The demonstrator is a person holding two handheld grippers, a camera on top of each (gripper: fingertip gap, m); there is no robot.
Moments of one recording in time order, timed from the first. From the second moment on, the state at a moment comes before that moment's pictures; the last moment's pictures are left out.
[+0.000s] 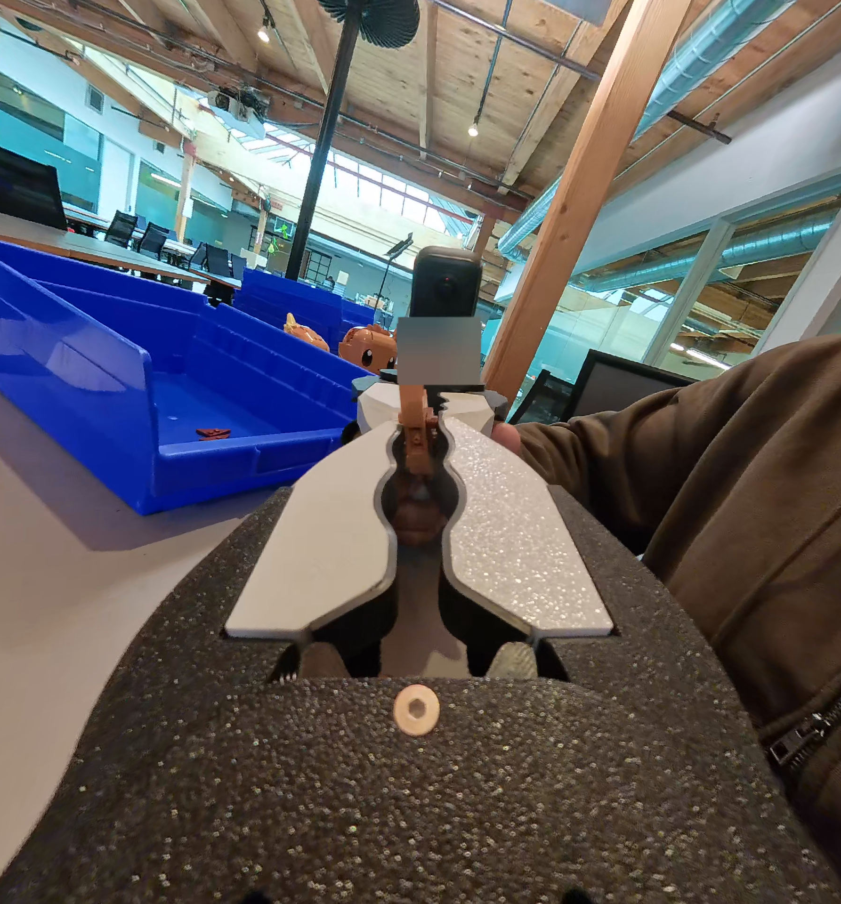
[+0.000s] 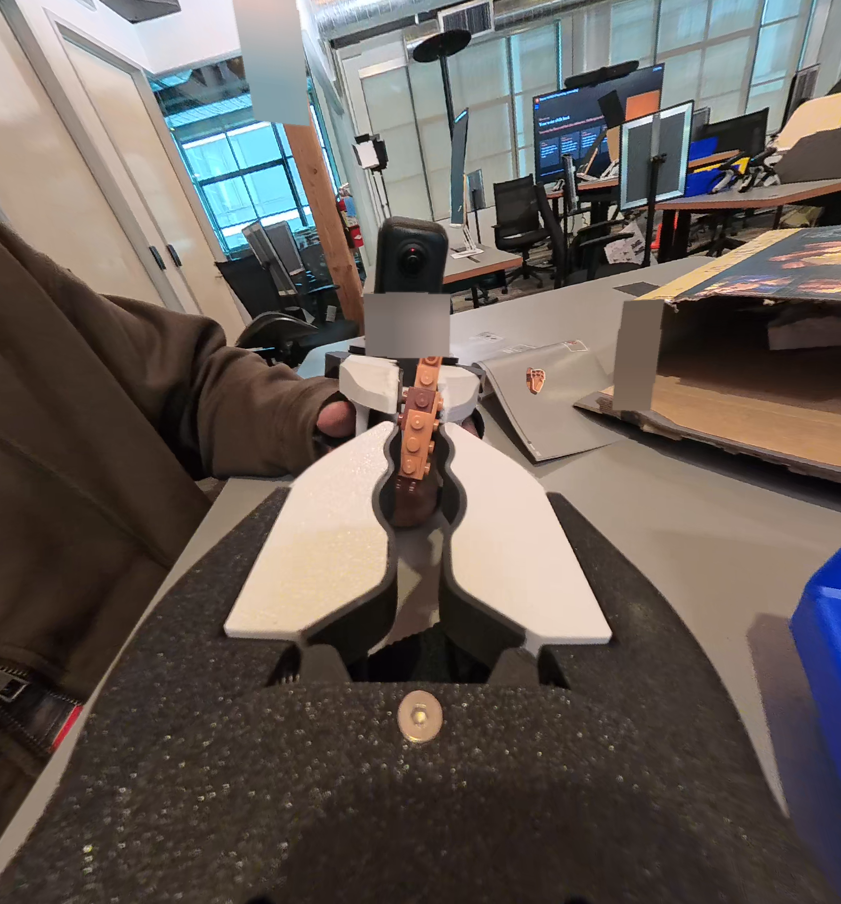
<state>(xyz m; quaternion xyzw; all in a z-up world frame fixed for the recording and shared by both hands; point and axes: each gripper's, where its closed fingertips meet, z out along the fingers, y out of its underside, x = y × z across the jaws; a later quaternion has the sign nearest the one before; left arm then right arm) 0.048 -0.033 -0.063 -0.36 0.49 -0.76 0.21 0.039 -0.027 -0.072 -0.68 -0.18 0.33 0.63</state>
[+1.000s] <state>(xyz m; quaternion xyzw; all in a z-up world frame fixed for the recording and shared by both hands) 0.048 0.011 -0.063 -0.40 0.49 -0.69 0.35 0.138 -0.074 -0.144 -0.83 -0.32 -0.12 0.43</state>
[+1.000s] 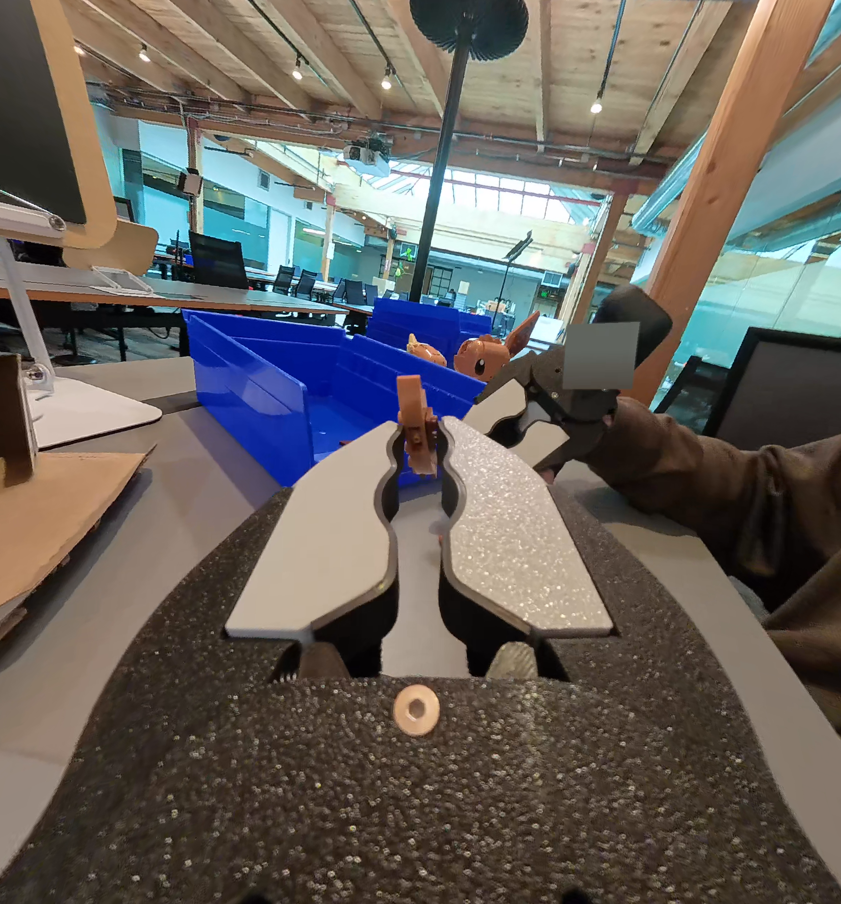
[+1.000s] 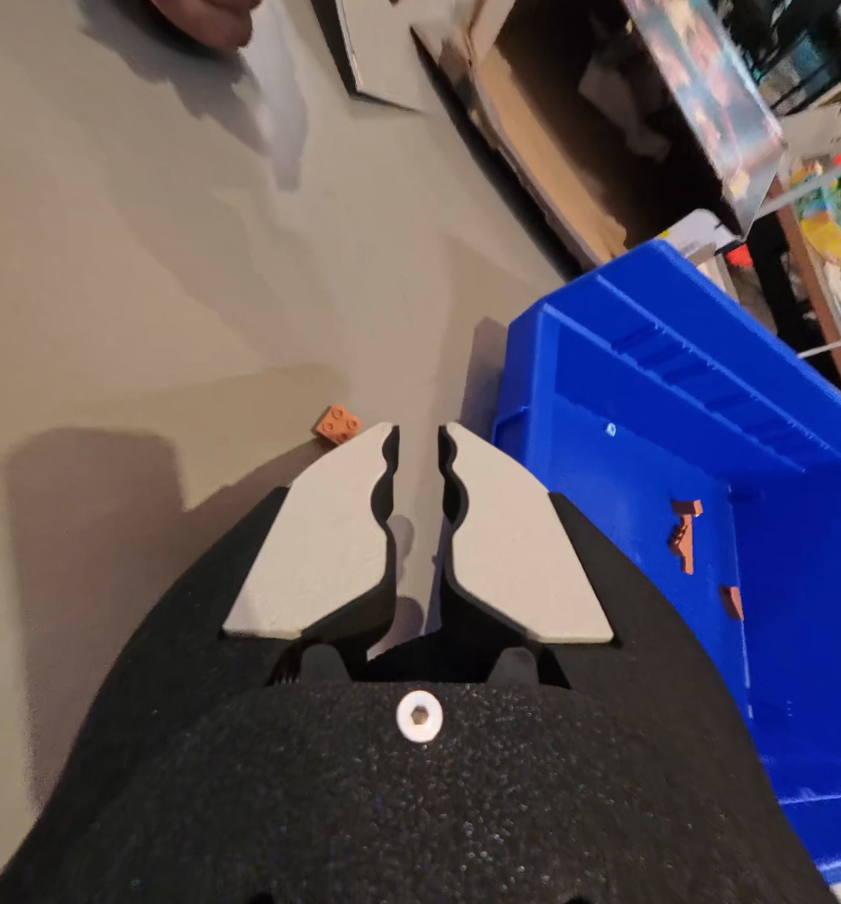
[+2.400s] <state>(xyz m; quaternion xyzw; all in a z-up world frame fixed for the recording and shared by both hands) 0.043 -0.040 -0.103 -0.42 0.60 -0.66 0.13 0.111 -0.063 -0.184 -0.82 -0.46 -0.11 0.32</state>
